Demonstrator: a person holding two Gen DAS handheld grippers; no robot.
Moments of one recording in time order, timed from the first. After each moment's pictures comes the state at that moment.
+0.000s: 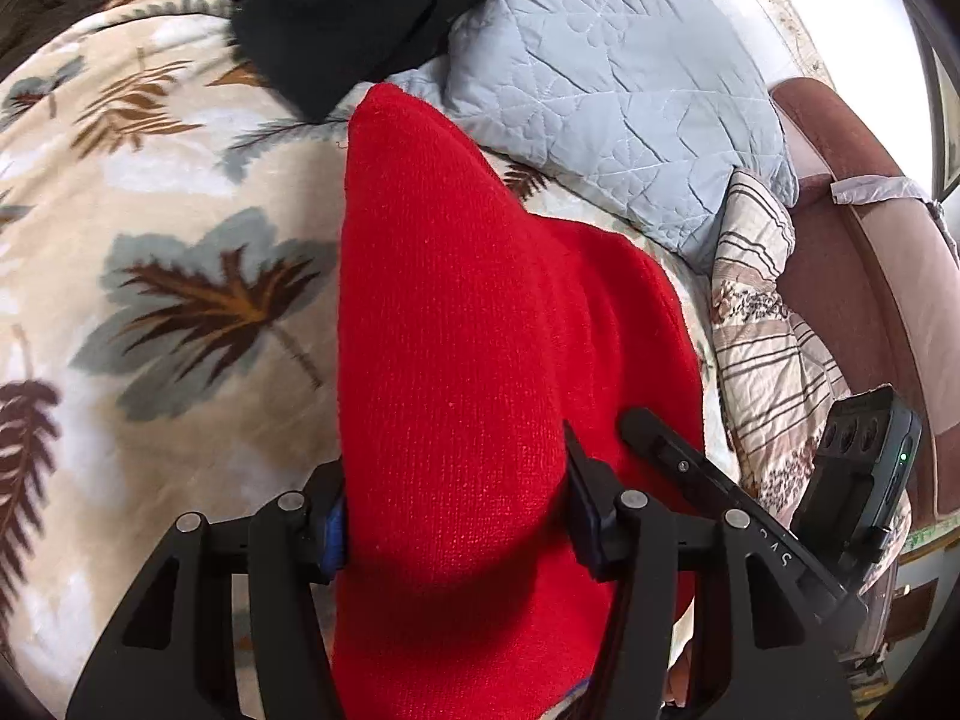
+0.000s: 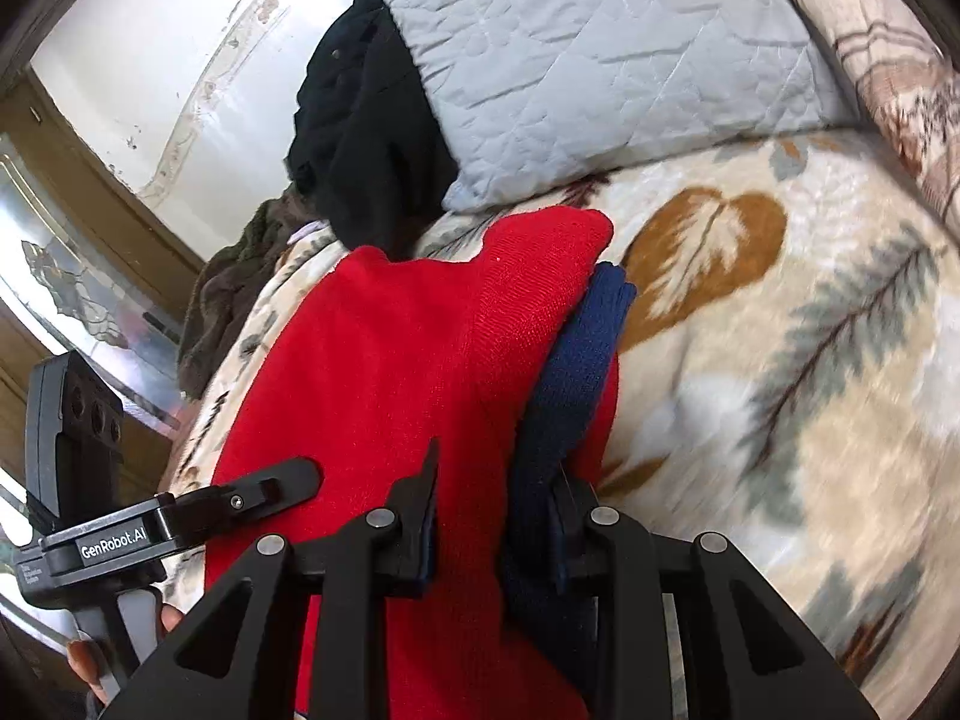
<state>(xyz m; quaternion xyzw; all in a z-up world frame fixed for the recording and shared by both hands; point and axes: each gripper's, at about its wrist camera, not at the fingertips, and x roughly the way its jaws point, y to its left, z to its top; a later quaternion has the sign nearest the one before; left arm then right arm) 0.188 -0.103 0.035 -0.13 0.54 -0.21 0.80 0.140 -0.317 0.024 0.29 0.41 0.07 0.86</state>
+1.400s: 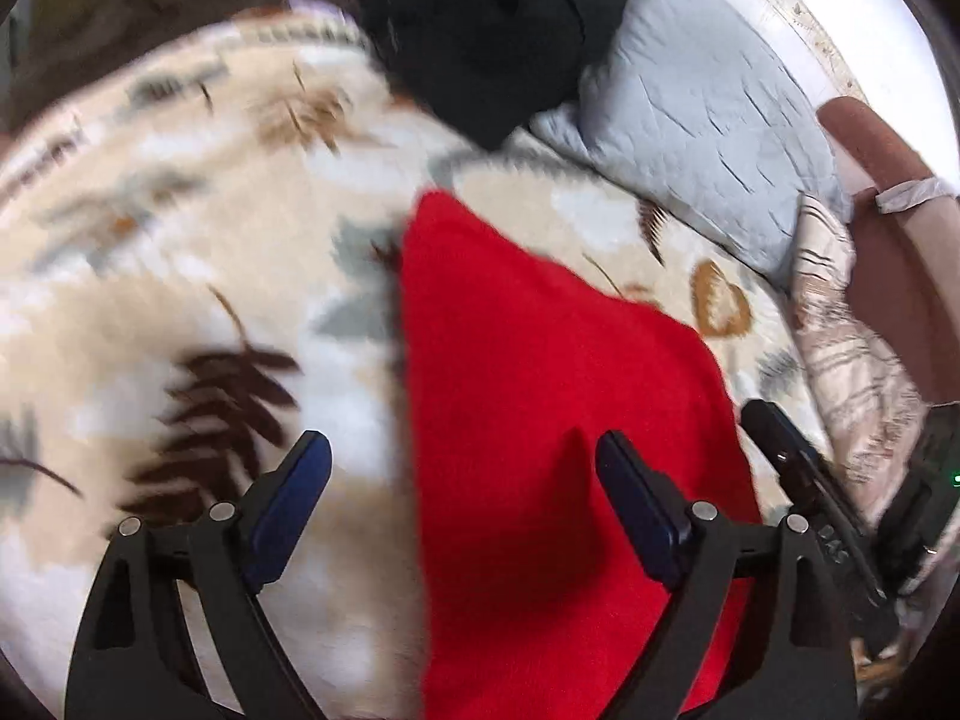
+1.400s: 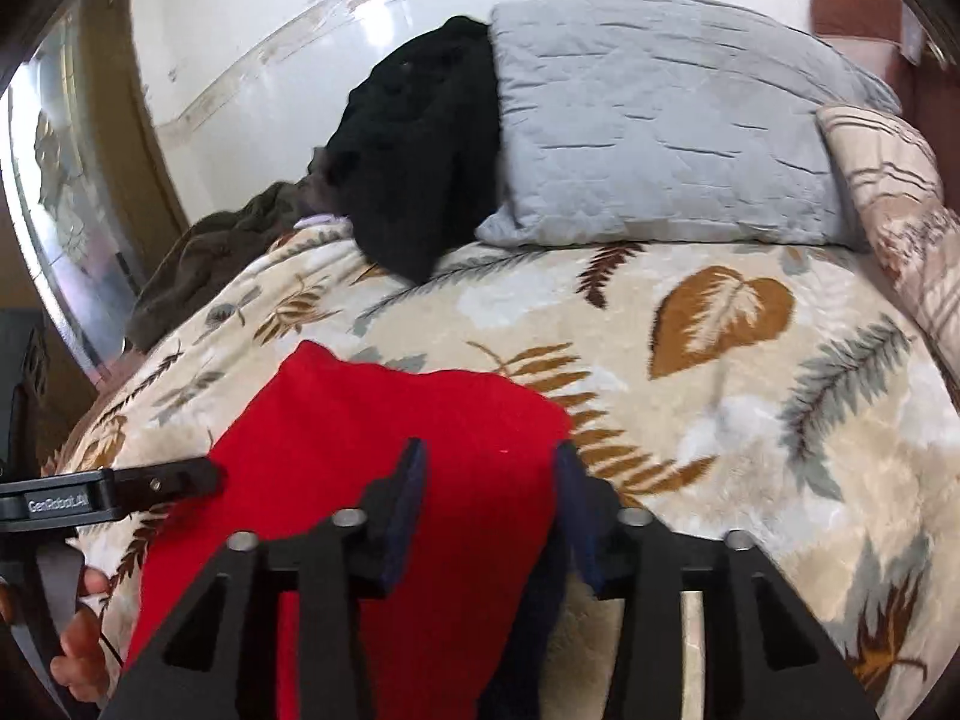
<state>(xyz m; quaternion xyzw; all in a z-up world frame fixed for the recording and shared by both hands) 0.170 -0.008 0.017 -0.08 0.48 -0.13 0.86 0.119 -0.230 0.013 0.13 0.33 0.00 0.93</state>
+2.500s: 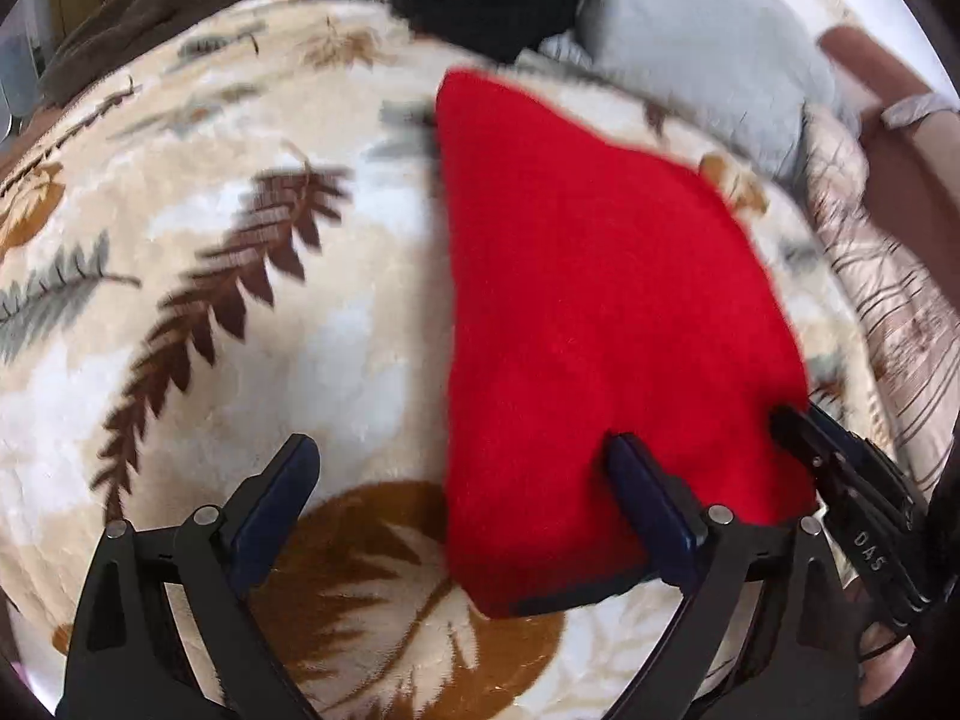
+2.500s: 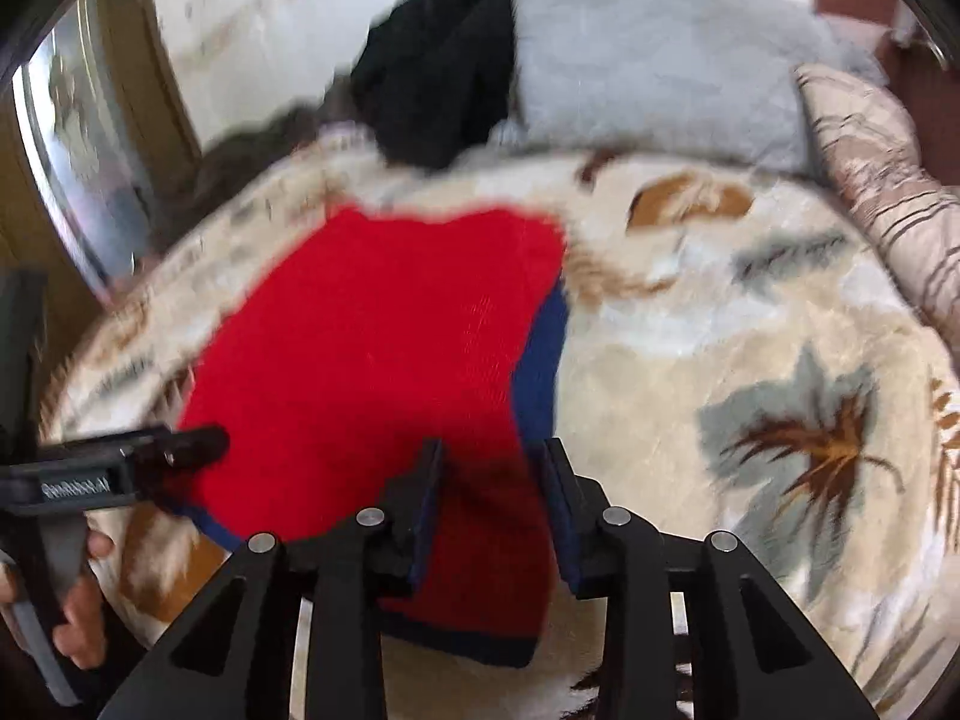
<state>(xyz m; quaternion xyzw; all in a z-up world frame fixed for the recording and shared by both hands) 0.078 0.004 0.001 -0.03 0.51 -0.11 0.85 0.011 -0.208 0.014 0.12 0.38 0.00 0.92</state>
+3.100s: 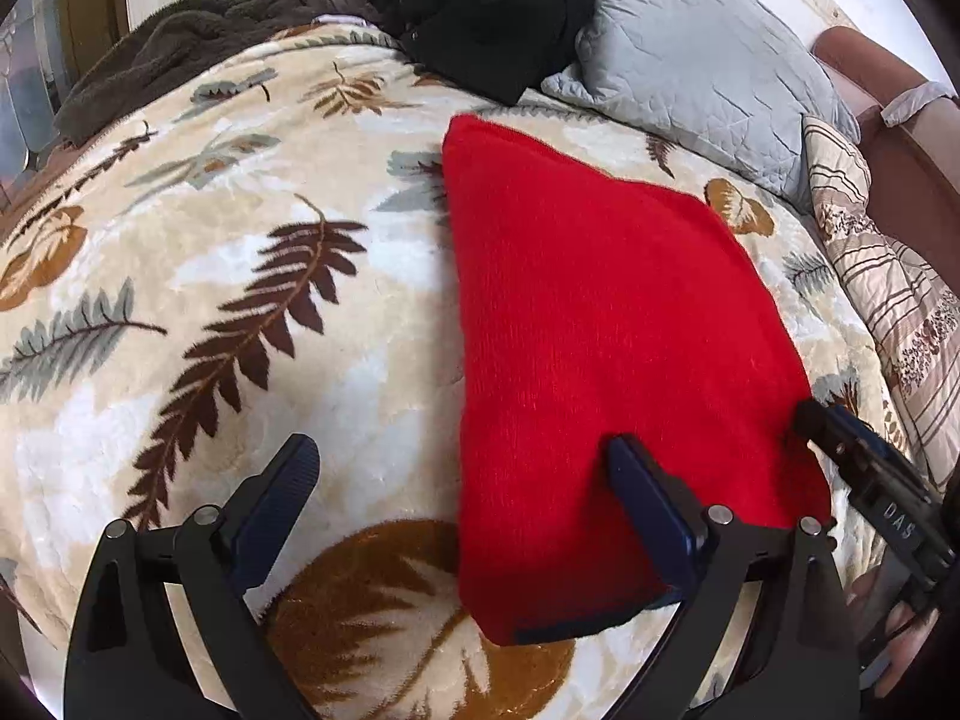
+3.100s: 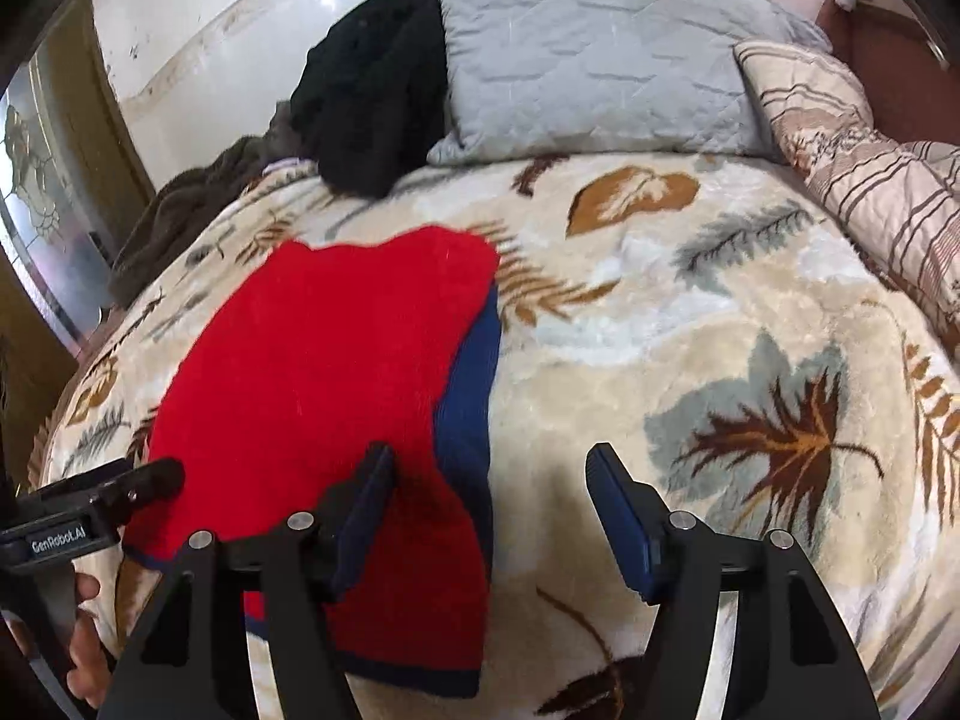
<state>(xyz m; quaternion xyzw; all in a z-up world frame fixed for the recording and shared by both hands) 0.079 -0.001 0.006 -0.01 0.48 -0.09 0.87 0.023 -0.229 0.005 0.15 0.39 -0.05 0.91</state>
